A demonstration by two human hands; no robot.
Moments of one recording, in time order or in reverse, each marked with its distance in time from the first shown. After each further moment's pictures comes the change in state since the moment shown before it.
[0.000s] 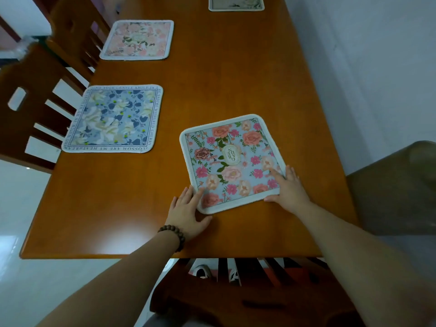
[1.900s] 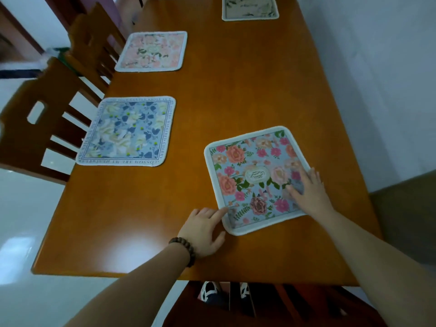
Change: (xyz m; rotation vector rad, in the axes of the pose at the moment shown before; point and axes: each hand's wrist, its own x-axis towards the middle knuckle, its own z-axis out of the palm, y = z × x) left_hand 0.012 0.003 -0.015 0.183 0.014 0.299; right_hand 0.039 0.010 -0.014 0.123 0.123 0.040
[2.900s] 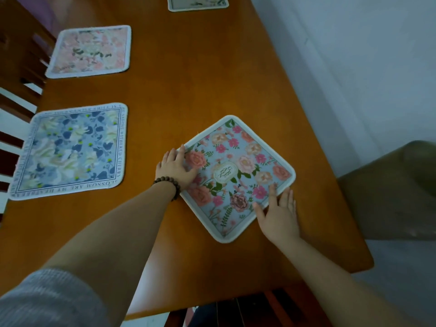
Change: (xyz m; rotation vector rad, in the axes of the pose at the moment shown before) left_hand 0.176 -0.049 -0.047 -0.084 0.037 -0.387; right_hand -0.053 -0.028 0.039 -0.066 0.026 0.236
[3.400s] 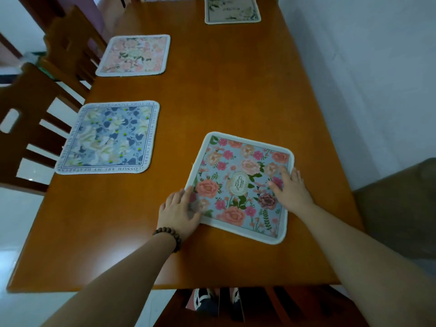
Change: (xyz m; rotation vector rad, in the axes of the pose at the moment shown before) left_hand -0.141 -0.037 0.038 0.010 0.102 -0.004; right_hand 0.069 0.004 -0.036 0.014 -0.088 -0.173
